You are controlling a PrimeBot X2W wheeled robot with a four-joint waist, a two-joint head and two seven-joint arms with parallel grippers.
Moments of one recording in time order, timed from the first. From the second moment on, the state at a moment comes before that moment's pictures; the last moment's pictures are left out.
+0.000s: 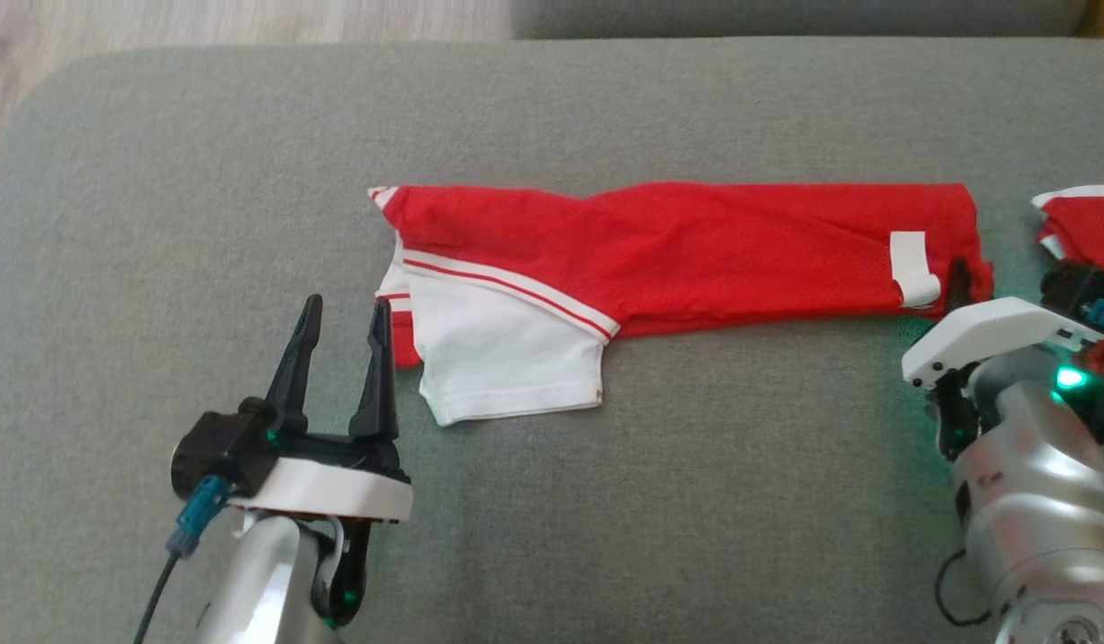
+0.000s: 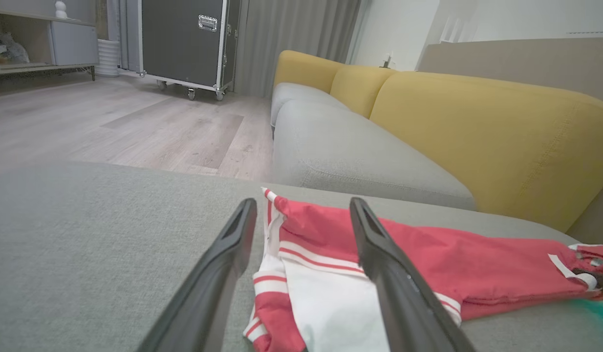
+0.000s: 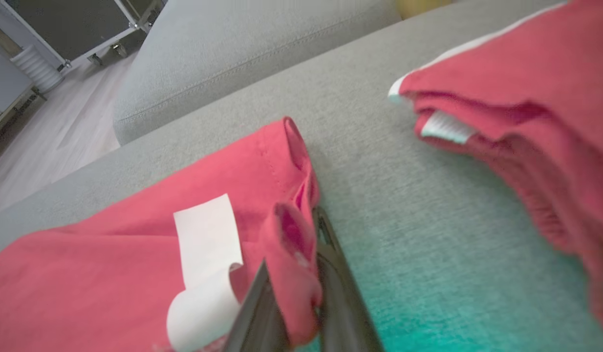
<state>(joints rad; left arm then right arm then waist) -0.23 0.05 -0.20 0.32 -0.31 -0.12 -0.25 -0.75 -0.08 -0.49 1.23 -0.04 0.13 -0.19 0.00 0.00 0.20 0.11</state>
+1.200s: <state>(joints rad) -0.11 0.06 -0.15 0.32 -0.27 -0.13 -0.25 -0.61 -0.06 0.35 0.99 0.60 0.13 -0.25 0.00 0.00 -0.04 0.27</state>
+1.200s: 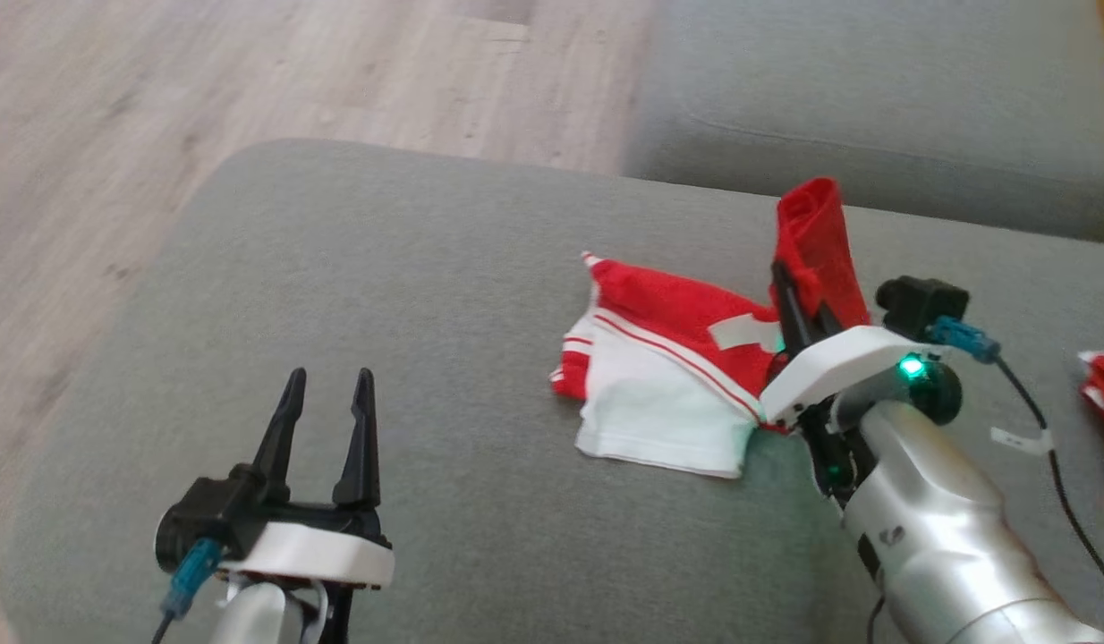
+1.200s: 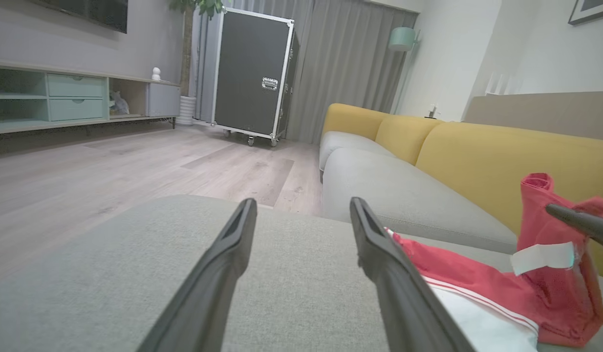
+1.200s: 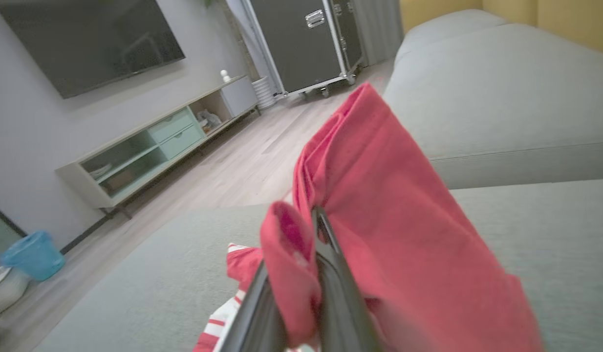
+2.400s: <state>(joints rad) -0.18 0.05 -0.23 0.39 -0.31 -0.13 -0.25 -0.71 -0.06 0.71 1.00 0.90 0.13 -0.25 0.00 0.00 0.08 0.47</state>
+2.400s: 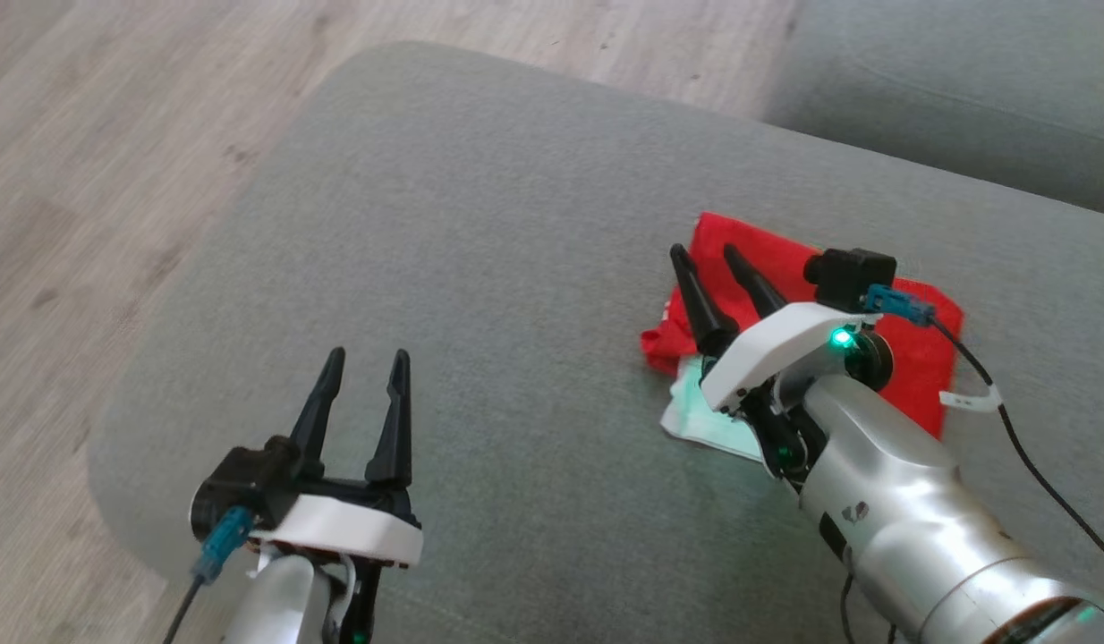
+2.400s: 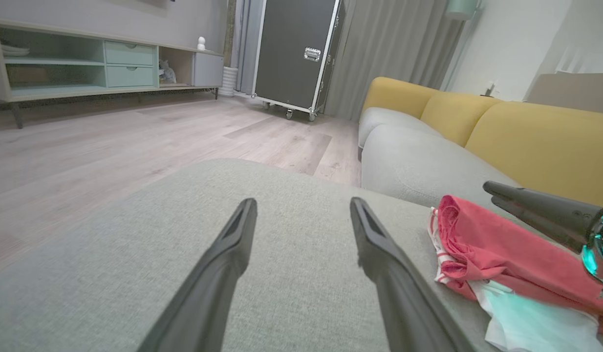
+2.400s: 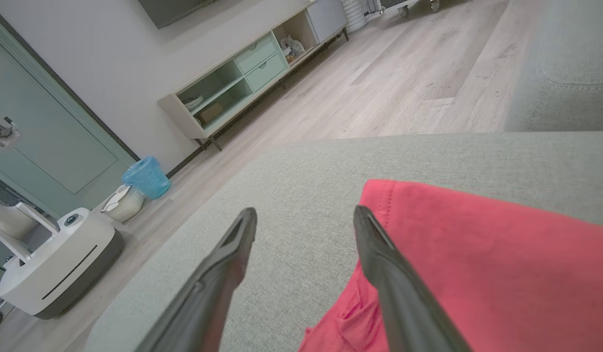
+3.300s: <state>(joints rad) -0.11 0.05 -0.09 0.31 -0.31 -0.13 -0.25 -0.29 -0.07 0.09 0.55 0.11 0.13 -0.25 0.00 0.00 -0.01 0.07</state>
